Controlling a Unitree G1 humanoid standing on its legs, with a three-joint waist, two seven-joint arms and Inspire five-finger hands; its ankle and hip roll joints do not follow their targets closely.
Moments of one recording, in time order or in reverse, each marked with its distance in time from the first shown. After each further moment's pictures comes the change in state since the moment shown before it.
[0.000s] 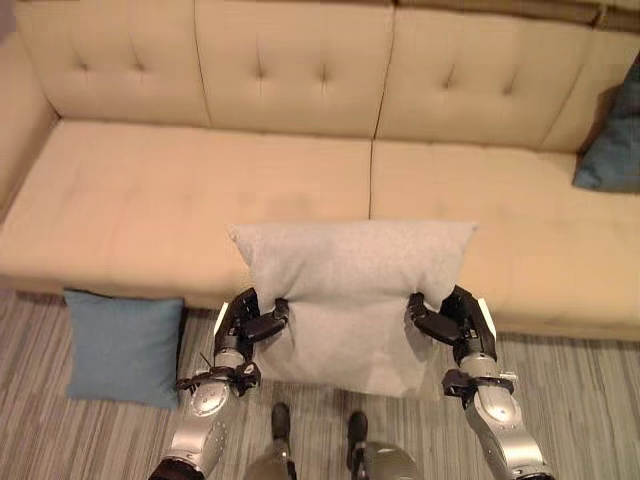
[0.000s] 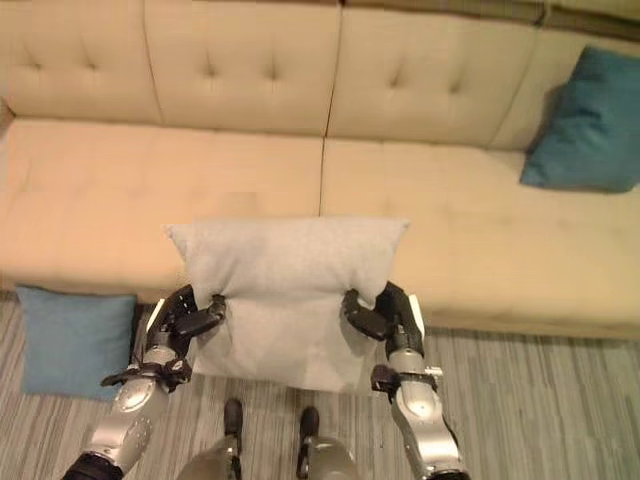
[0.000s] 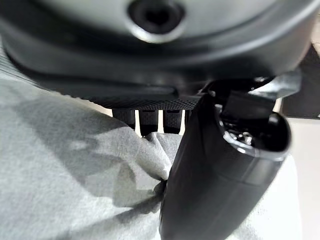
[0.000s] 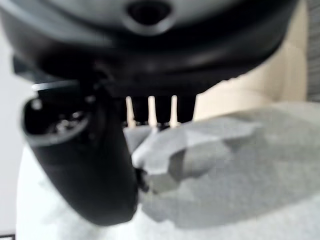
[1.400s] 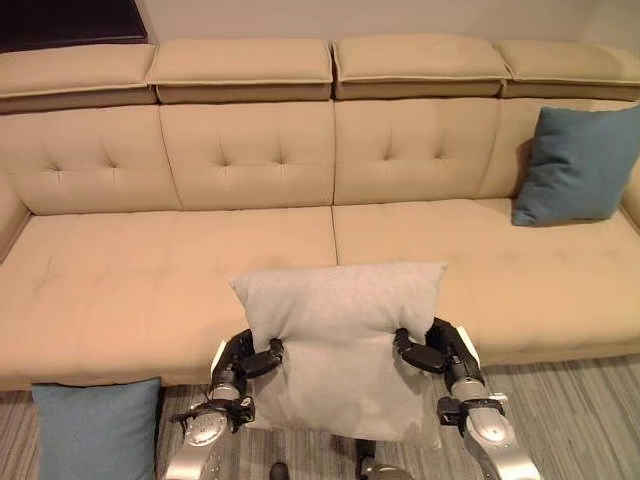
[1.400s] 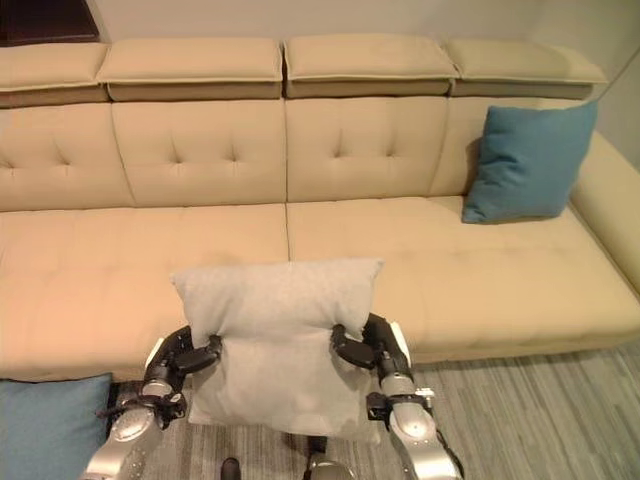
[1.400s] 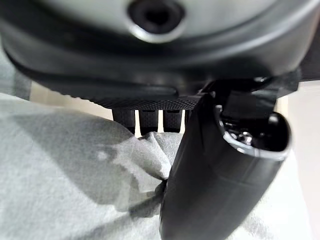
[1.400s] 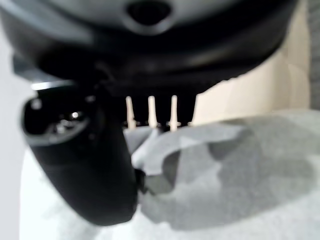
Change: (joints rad) left arm 0.090 -0.029 0.005 0.074 0.056 0.071 -0.004; right arm 0.047 -0.024 0.042 0.017 -0.075 0.092 0.026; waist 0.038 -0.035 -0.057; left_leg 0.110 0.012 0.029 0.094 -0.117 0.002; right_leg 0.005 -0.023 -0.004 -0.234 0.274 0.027
